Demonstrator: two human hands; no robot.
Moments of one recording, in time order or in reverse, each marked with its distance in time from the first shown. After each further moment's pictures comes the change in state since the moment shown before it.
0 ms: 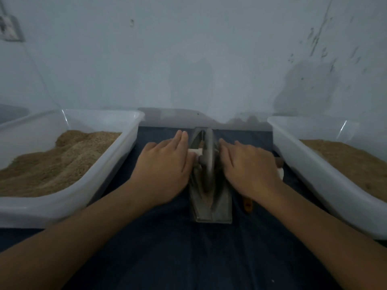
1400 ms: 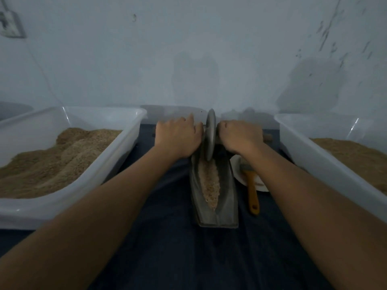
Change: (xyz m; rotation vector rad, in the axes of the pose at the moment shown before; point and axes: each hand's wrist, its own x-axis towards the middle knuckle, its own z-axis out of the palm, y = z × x) left_hand 0.102 -0.014 0.038 -0.010 -0.026 -0.159; right_hand 0.101 0.012 0.033 -0.200 -0.257 0.103
